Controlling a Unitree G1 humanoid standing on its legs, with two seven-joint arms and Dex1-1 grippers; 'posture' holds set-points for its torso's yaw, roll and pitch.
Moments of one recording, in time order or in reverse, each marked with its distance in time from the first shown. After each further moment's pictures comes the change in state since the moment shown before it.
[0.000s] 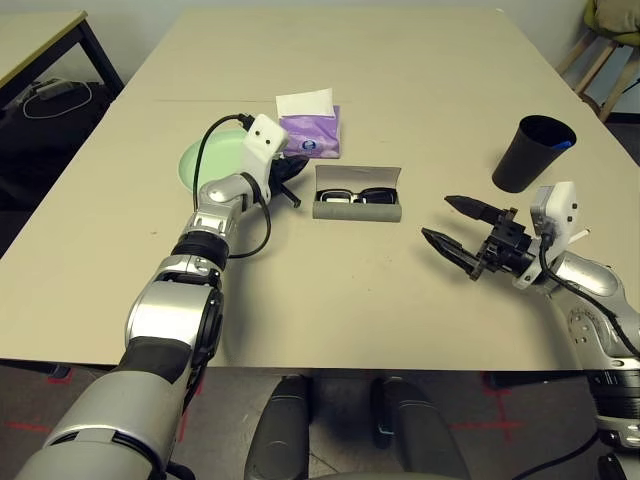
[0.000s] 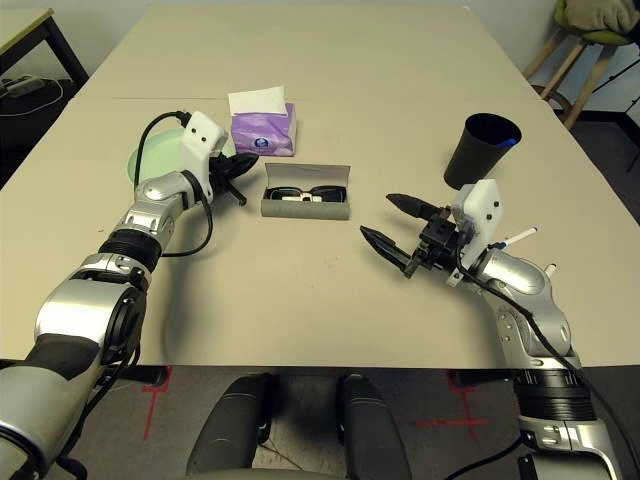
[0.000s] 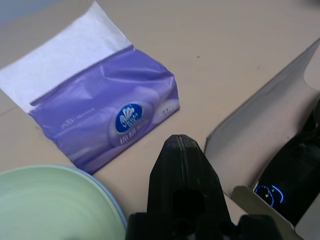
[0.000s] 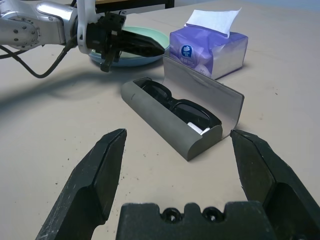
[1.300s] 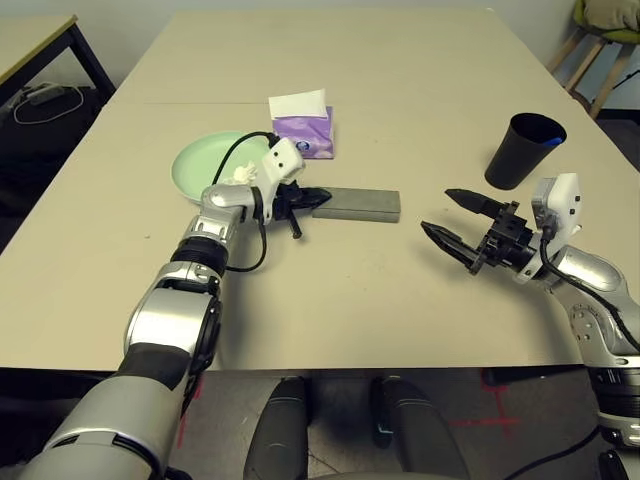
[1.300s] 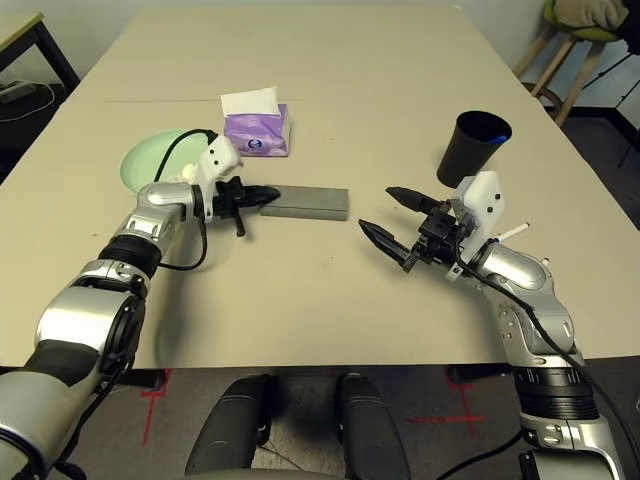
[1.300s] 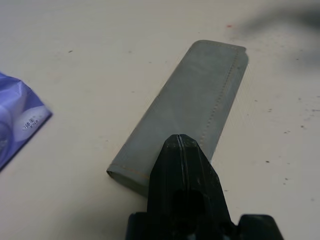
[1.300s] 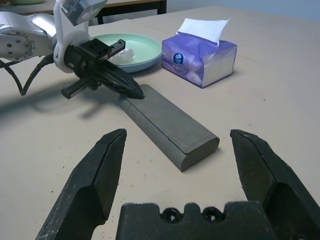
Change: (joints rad) left arm 0.063 0.012 -0.039 -0.137 0.012 0.072 -0.428; right arm -0.021 -0.002 0.000 -0.034 0.006 0.029 -0.028
